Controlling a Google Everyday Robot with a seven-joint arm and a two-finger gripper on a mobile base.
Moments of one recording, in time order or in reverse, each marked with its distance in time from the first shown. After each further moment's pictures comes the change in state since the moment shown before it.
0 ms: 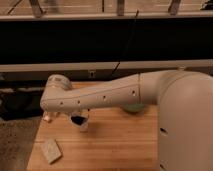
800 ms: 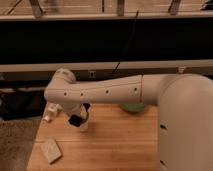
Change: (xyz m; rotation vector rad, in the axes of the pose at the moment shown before) arm -0.010 -0.013 0.005 0.055 -0.150 -0.135
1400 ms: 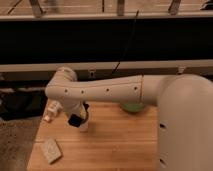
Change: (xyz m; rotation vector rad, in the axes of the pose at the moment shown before) arm 0.001 0.002 0.000 0.019 -0.040 -0.039
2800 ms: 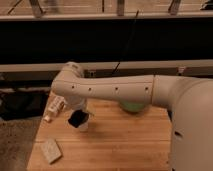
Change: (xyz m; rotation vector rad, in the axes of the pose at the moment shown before) arm 0.014 0.015 -0.027 0.044 0.043 0.038
